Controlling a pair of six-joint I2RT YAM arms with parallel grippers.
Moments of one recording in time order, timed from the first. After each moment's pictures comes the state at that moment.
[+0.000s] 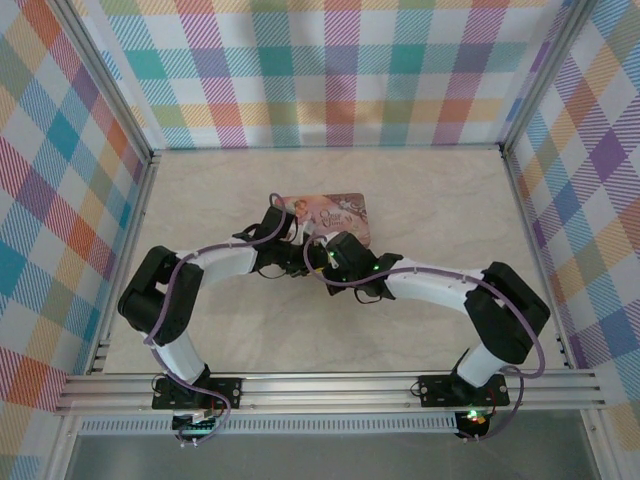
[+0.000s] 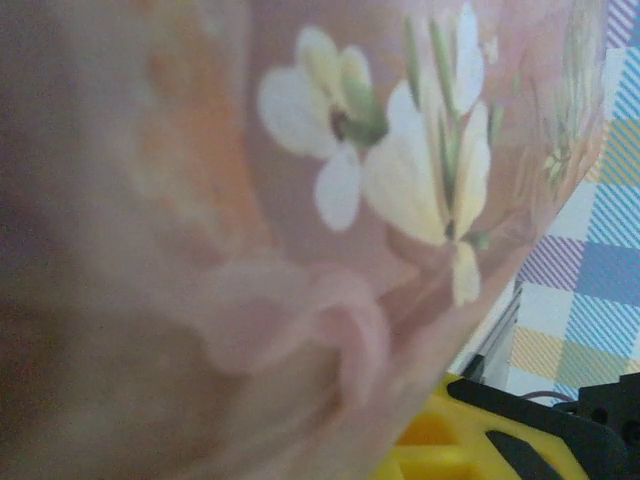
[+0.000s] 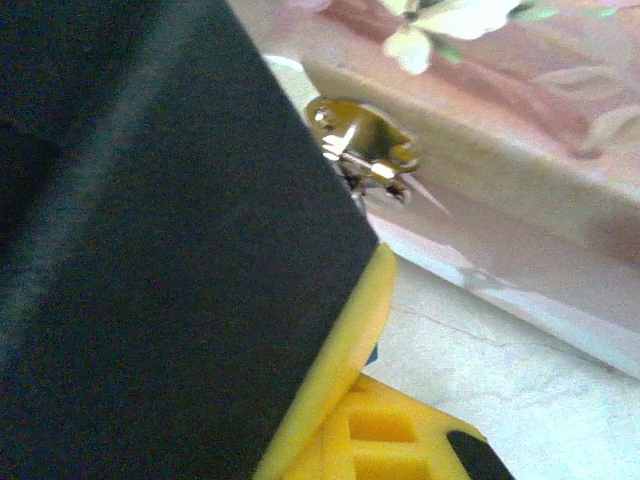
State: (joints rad) left arm -0.53 1.72 0.96 -0.13 0.65 -0.78; right arm 0.88 1.61 0.92 -0.20 0.07 0.30
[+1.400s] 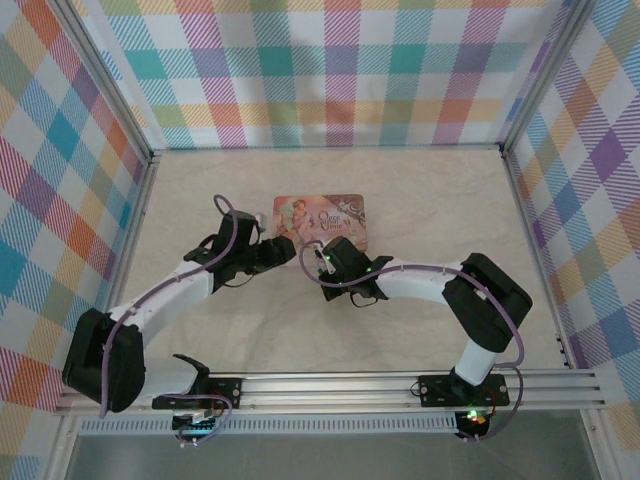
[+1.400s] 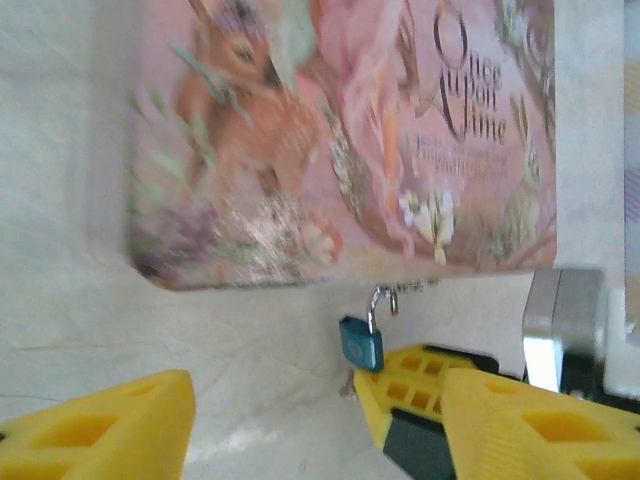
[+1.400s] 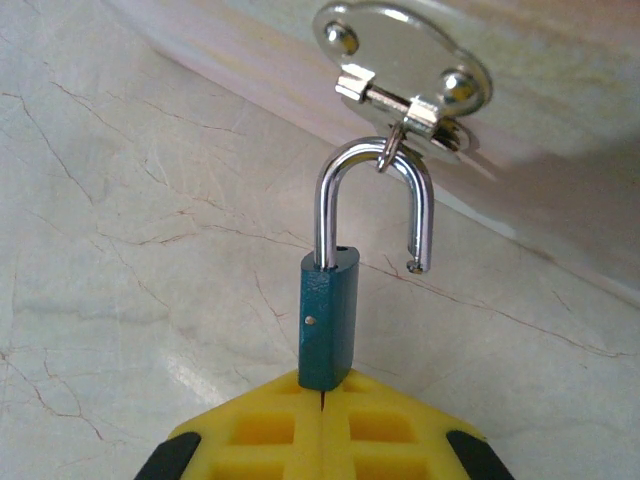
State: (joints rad) left arm -0.41 1.28 0.79 -0.30 0.26 -0.73; right arm 0.88 1.71 0.91 -0.14 -0.02 0.33
